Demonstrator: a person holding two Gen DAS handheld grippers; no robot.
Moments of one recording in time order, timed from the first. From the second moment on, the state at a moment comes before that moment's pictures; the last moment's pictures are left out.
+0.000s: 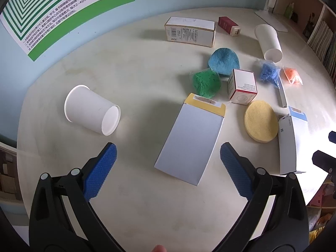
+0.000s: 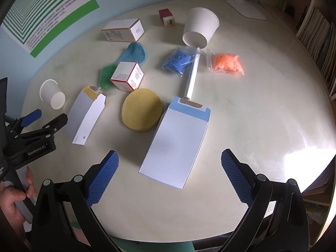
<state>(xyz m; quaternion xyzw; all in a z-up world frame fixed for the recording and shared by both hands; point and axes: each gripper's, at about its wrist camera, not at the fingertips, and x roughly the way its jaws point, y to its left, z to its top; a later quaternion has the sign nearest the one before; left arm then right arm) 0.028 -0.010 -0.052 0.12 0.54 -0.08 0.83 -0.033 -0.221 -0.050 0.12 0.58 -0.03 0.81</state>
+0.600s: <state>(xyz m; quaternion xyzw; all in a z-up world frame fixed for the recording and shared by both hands) 0.043 -0.017 -0.079 0.15 0.57 -0.11 0.80 -0.022 -0.231 -0.074 0.15 0.61 -0.05 0.77</state>
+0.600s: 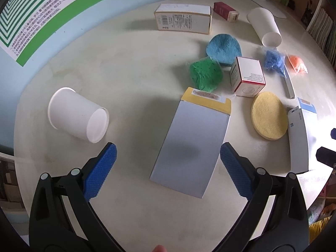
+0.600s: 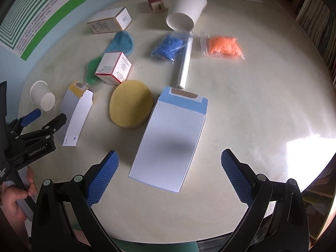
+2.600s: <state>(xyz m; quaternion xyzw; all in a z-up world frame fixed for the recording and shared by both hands) 0.033 -0.040 -0.059 0.13 0.54 -0.21 0.80 -0.057 -0.256 -0.083 0.21 0.60 -0.08 0.77</state>
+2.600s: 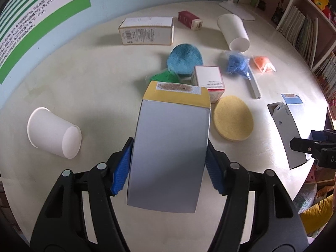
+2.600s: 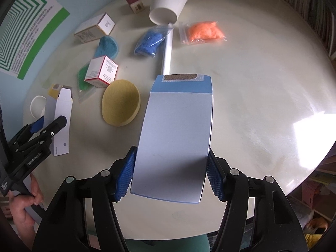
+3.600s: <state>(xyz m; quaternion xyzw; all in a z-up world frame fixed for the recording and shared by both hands) -0.128 -0.202 -0.033 0.28 0.47 -0.43 0.72 -0.284 -0.319 -0.060 0.36 0.49 -0.24 0.75</state>
